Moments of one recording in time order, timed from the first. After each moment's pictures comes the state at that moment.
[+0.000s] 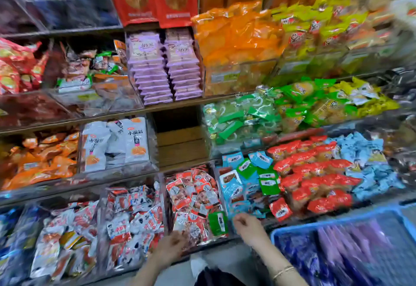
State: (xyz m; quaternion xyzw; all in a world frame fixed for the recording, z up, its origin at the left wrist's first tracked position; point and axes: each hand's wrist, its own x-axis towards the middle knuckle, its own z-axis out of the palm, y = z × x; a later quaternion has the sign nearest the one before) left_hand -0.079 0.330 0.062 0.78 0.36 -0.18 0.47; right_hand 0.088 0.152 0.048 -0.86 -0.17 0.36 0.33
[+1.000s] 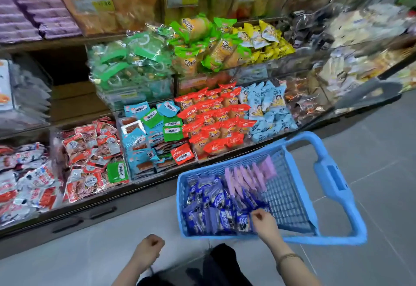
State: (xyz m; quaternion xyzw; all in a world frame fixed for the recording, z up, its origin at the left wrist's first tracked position) left_hand -0.053 0.037 -0.030 0.68 0.46 -0.24 0.52; right_hand 0.147 -0.230 -0.005 -0.91 0.05 0.32 0.26
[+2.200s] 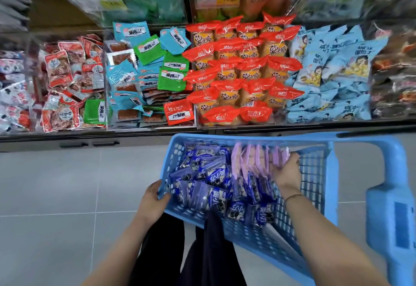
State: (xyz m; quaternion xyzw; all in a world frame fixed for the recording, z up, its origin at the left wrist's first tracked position) left_hand 0.037 -0.031 -0.089 0.64 0.58 -0.15 0.48; right_hand 0.336 -0.233 -0.131 -0.94 0.00 0.26 0.23
